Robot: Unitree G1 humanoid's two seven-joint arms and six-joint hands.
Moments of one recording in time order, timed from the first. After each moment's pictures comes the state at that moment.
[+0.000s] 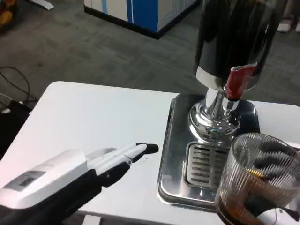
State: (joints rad) left arm 0.32 0.73 0.45 -0.91 -0.04 -0.02 -0.69; right arm 0.59 -0.09 -0.08 -0.81 -0.10 -0.17 0.07
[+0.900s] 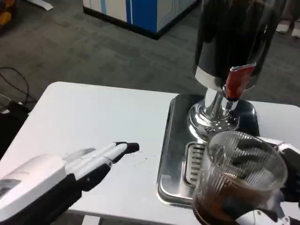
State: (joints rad) left arm 0.45 0.65 0.59 -0.95 -0.04 -0.07 -0.69; right arm 0.56 -0.09 0.02 -0.83 -0.15 -0.18 0.10
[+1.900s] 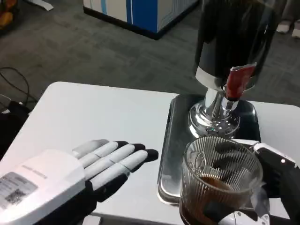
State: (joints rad) left arm 0.40 0.72 0.65 -0.96 0.03 -0.24 -0.72; right arm 0.47 -0.16 0.03 -0.78 -0.17 -0.13 0.13
